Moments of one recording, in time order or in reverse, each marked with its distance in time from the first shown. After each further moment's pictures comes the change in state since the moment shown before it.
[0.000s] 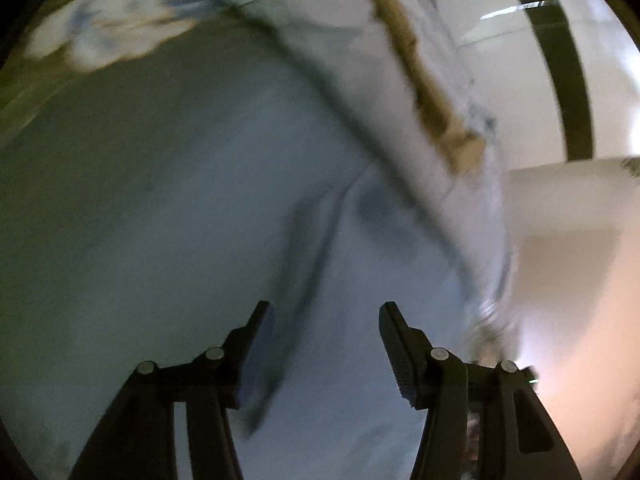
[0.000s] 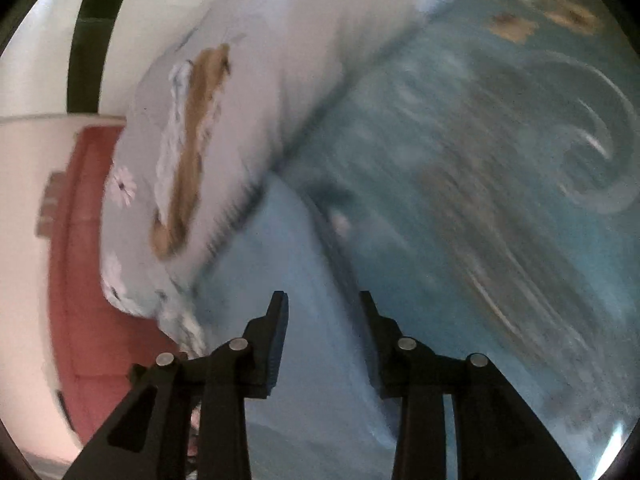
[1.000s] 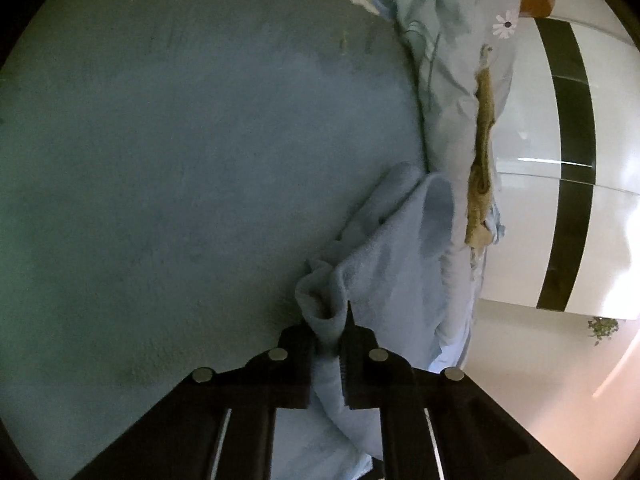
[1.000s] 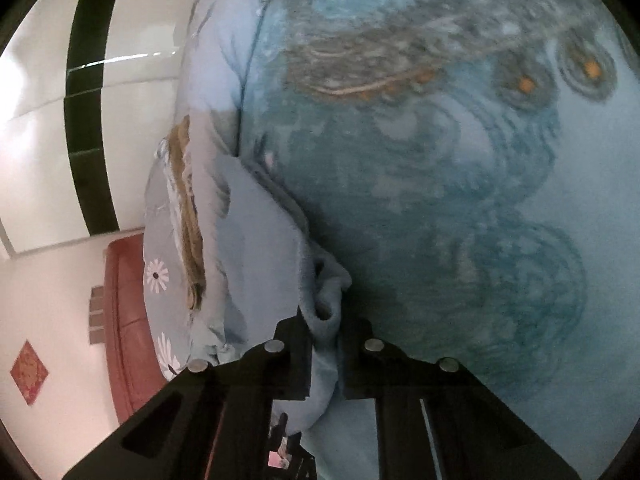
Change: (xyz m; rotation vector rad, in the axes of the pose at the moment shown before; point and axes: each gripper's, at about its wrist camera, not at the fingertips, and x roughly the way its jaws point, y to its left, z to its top) left arm 0.007 0.043 -0.123 -0.489 -0.270 -0.197; right arm 0.014 -0.040 -0.097 0.399 -0.231 0.241
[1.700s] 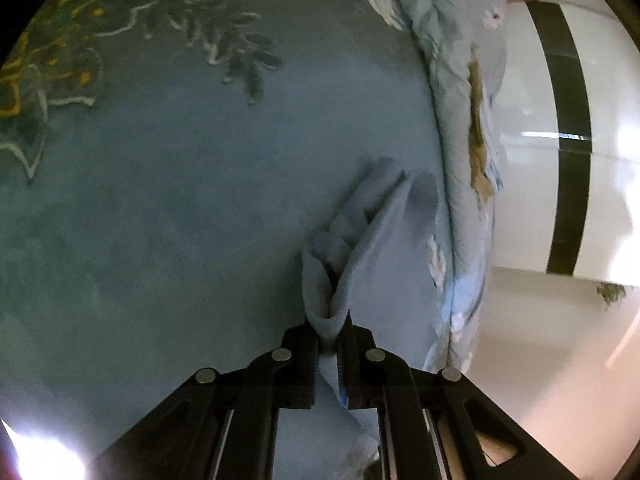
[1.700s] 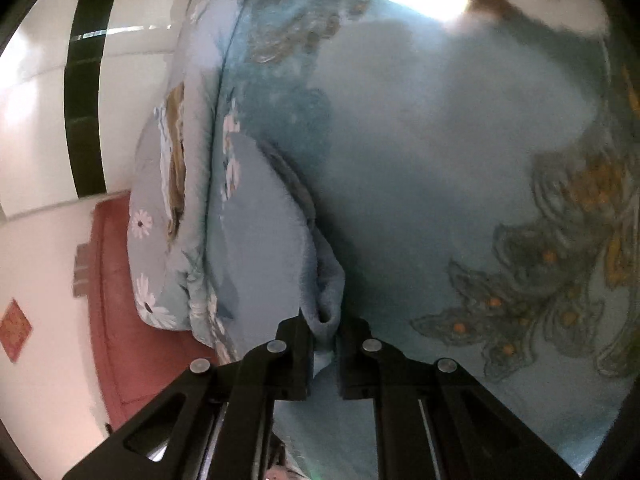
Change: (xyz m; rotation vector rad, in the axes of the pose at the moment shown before) left arm -0.110 0.052 -0.067 0.060 0.093 0.050; right arm -0.096 -0.059 -0.098 -0.037 0.059 -0.077
